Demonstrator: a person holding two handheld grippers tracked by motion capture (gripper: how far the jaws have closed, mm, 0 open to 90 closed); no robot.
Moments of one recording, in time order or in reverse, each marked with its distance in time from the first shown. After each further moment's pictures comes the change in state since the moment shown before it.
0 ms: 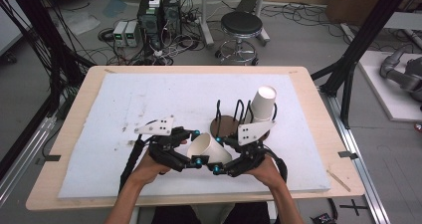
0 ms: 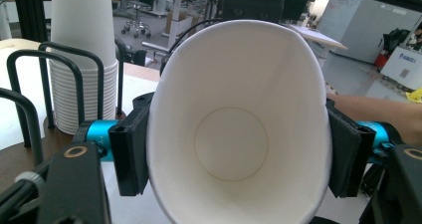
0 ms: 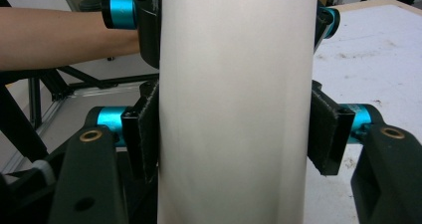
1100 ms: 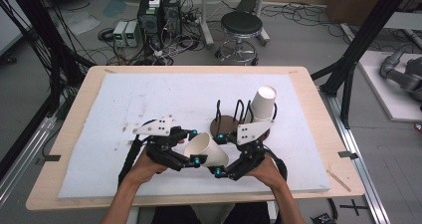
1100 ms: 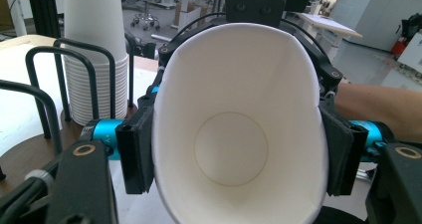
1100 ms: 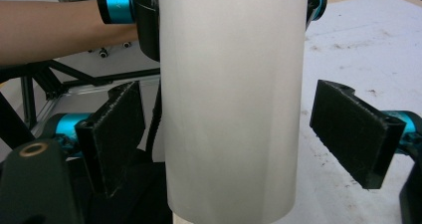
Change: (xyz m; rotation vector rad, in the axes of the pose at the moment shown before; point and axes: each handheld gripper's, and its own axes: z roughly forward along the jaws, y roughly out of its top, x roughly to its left) left arm -0.003 0.004 -0.005 0.035 0.037 0.026; right arm 0.000 0.000 0.000 0.027 -0.021 0.018
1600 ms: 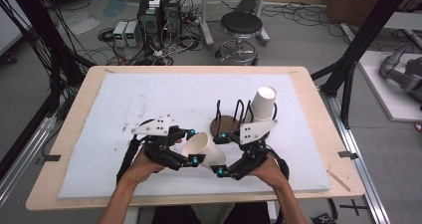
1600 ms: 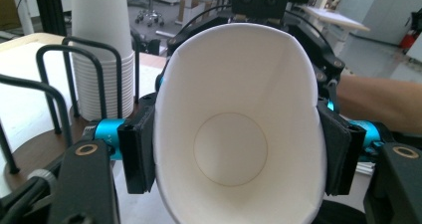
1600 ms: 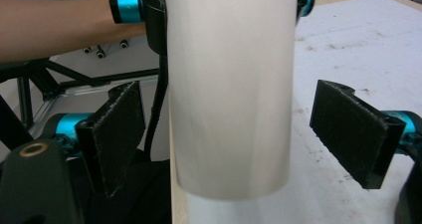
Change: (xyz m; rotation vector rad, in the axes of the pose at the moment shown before) left arm 0.000 0.003 -0.007 0.036 0.029 0.016; right arm 0.000 0.000 -0.008 -0.003 -0.017 0.000
